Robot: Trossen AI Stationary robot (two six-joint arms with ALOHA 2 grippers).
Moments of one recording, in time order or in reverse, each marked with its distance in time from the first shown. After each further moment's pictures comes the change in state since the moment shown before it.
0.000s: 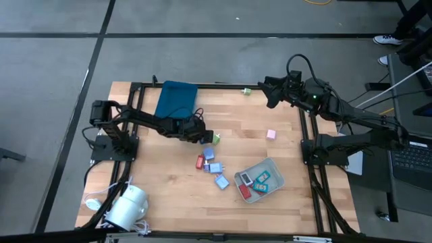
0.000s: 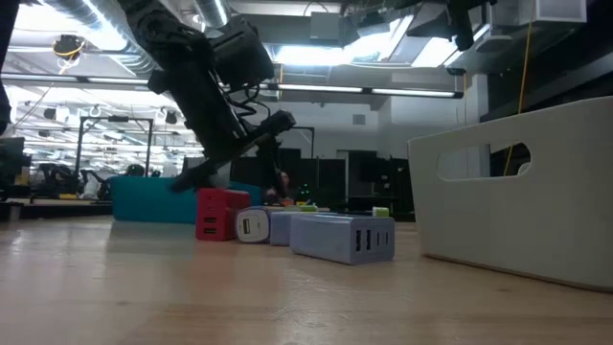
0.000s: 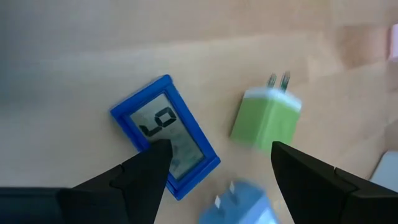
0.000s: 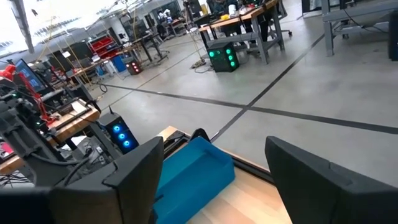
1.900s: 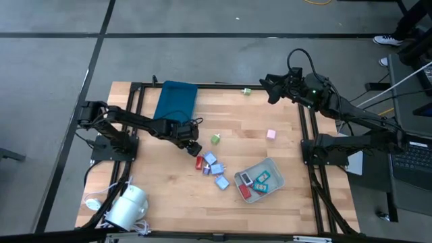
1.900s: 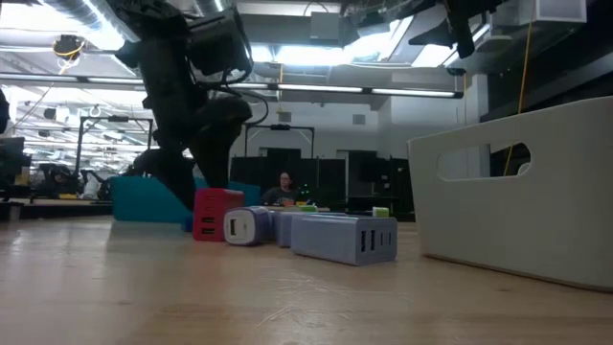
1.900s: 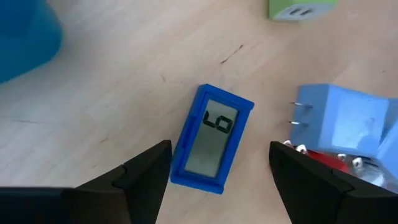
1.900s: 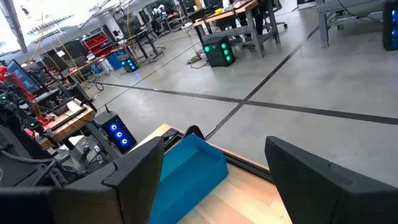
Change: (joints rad) left arm -0.051 -0.143 -0.005 -0.284 0.082 0.399; right arm -0.105 0.001 0.000 -0.024 -0.094 0.021
